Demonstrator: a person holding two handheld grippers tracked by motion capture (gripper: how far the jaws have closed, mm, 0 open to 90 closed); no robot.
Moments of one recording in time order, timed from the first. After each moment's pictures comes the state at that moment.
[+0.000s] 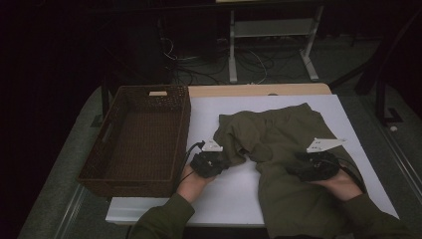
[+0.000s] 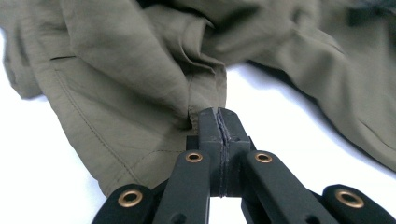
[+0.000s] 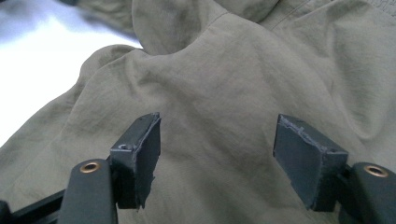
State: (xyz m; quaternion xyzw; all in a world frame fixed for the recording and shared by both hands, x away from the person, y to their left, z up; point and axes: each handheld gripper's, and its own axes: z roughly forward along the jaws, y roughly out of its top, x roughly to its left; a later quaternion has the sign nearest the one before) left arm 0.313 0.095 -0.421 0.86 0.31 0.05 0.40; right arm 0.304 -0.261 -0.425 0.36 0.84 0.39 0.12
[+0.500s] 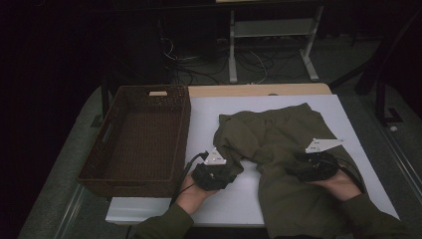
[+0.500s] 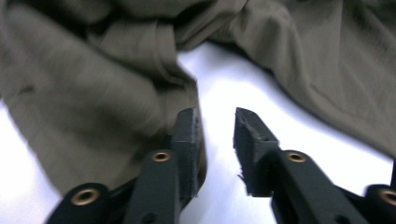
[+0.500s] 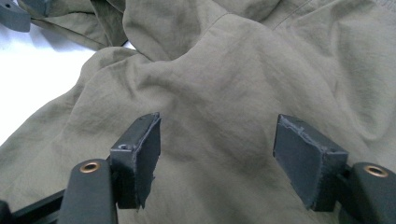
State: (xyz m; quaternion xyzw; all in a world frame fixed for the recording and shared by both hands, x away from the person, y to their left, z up) left arm 0.290 0.084 -0.421 0.87 0.28 0.06 0.40; right arm 0.304 -0.258 -0.426 0.35 0.84 0.39 0.12
